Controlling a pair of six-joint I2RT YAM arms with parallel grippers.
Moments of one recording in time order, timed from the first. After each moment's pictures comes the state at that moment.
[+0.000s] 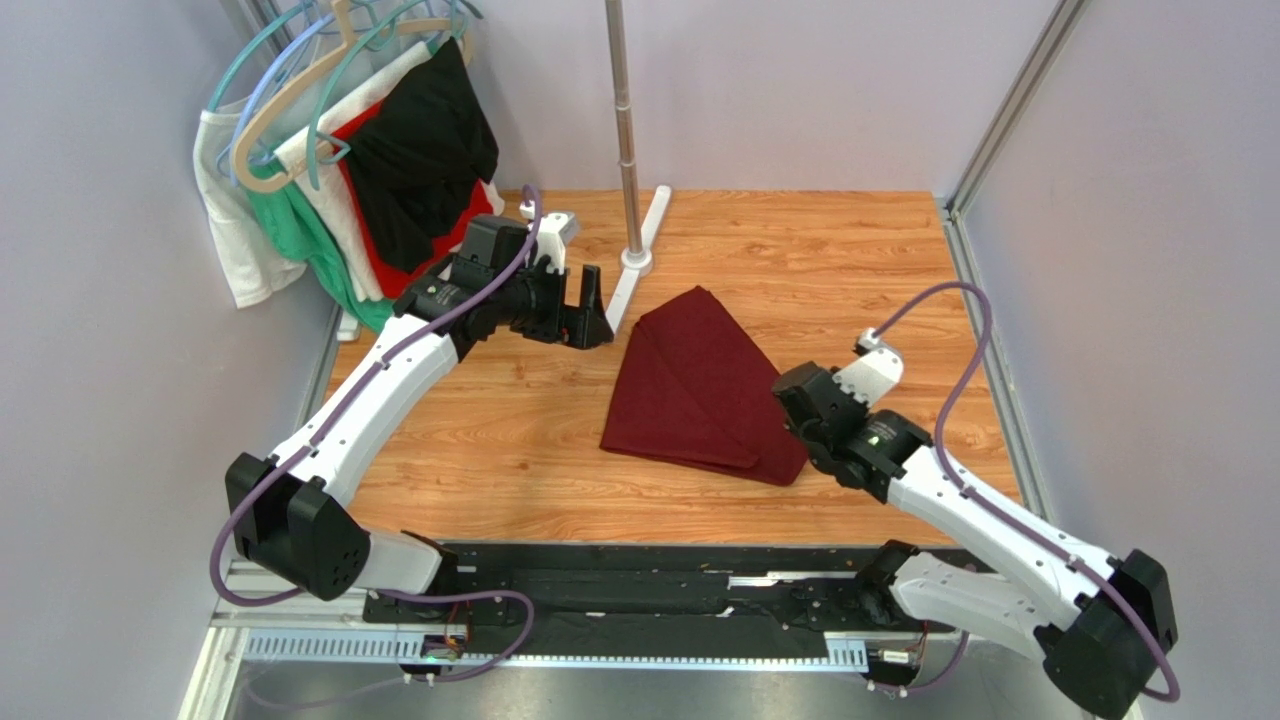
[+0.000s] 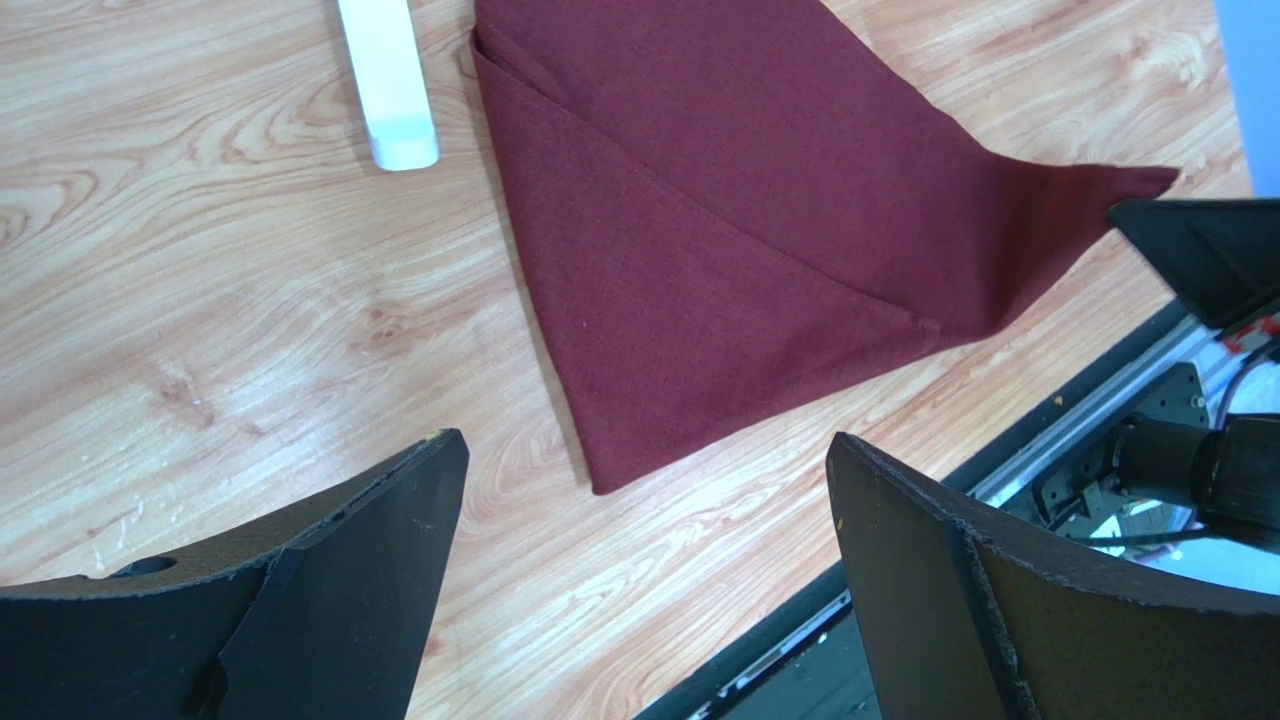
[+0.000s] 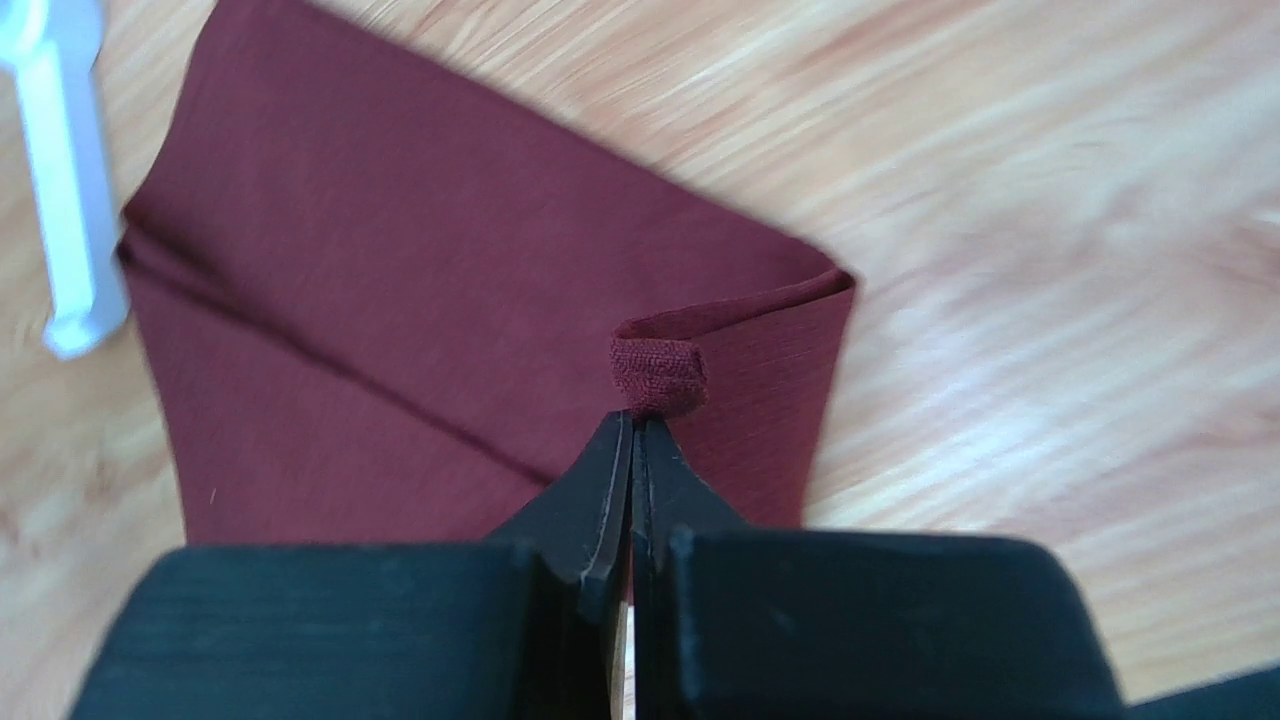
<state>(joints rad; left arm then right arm) -0.42 1.38 1.32 -0.68 0.32 -0.22 0.70 0.95 0.72 -0.71 0.70 1.14</state>
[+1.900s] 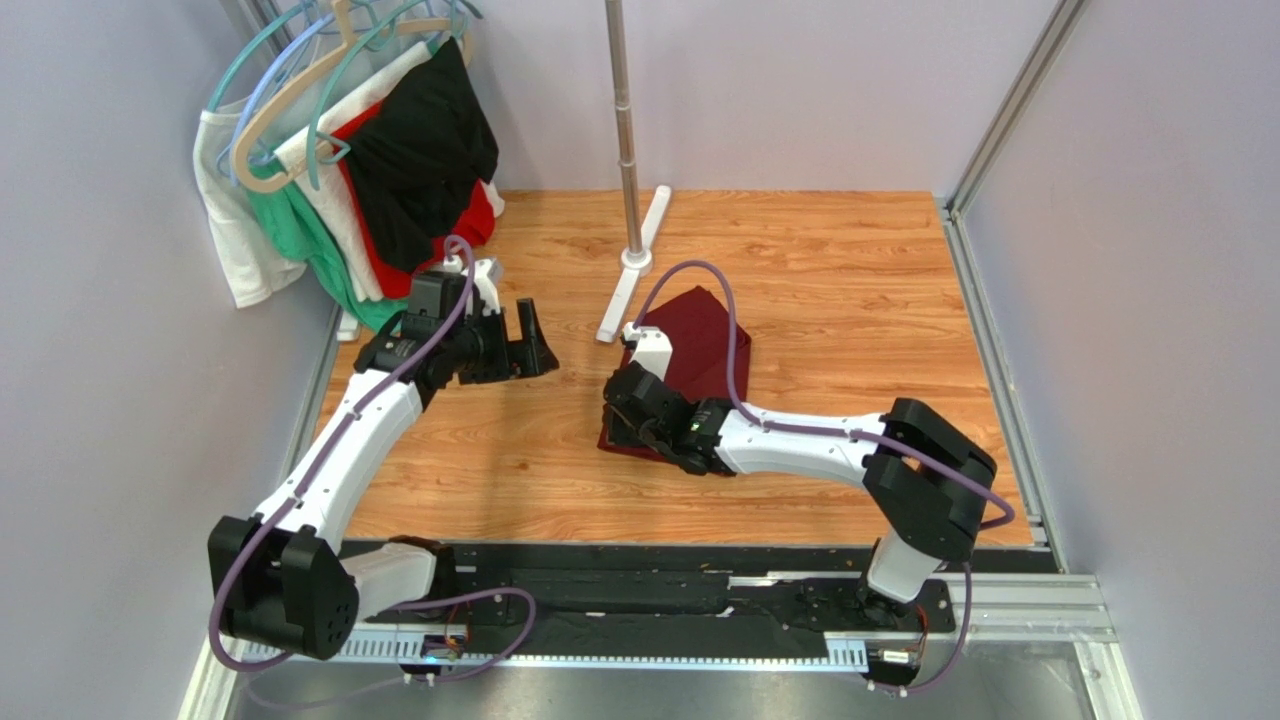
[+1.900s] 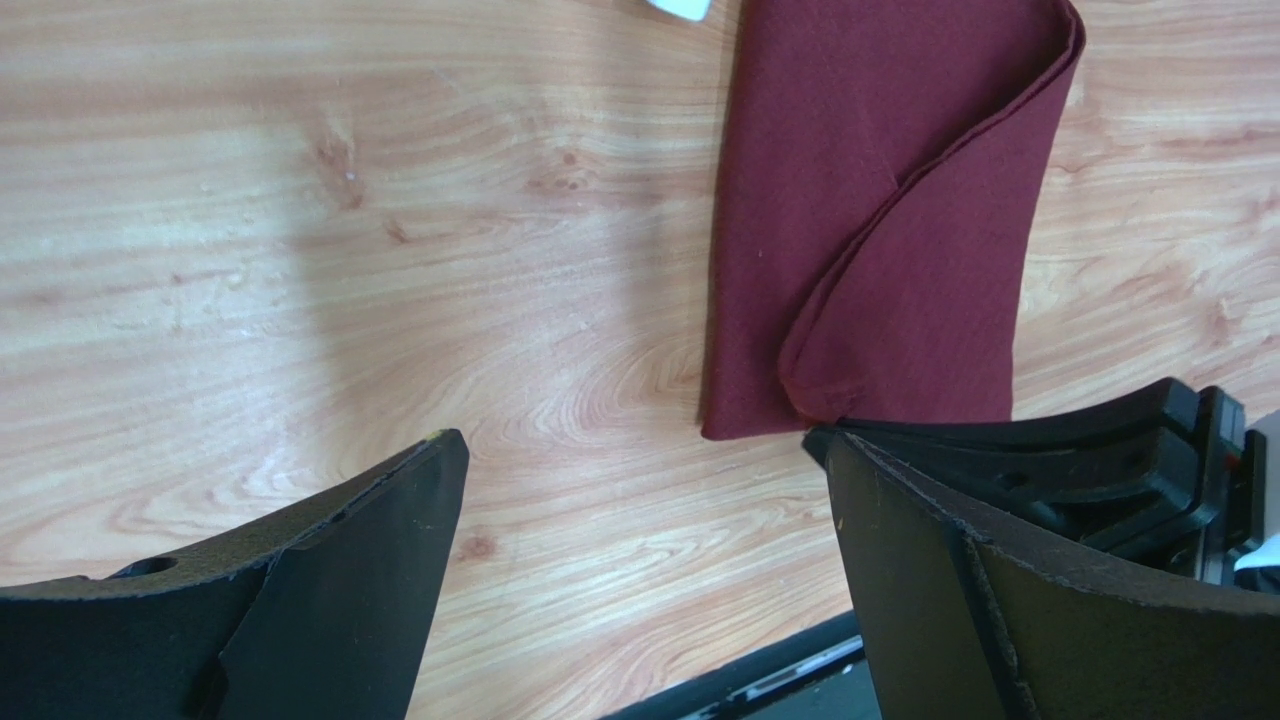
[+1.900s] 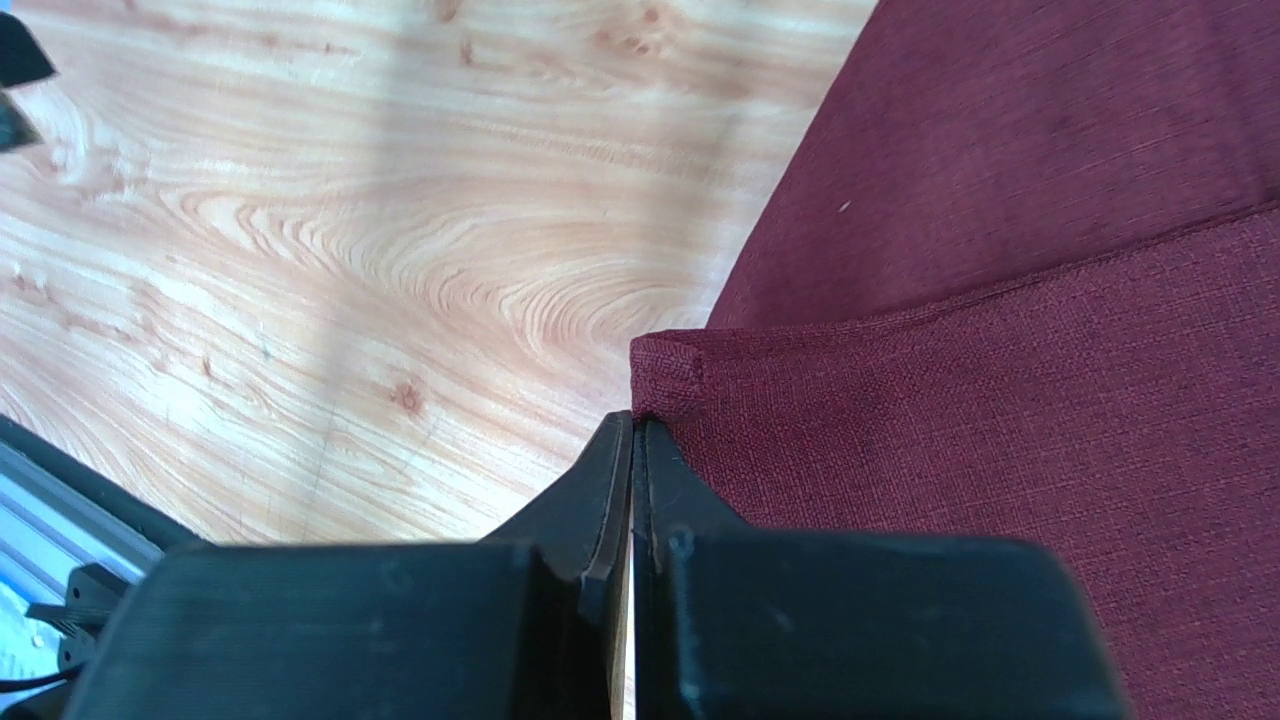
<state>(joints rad) -0.21 1.18 0.97 -0.59 0.28 -0.34 1.07 1.67 1.03 -0.05 0.35 0.82</state>
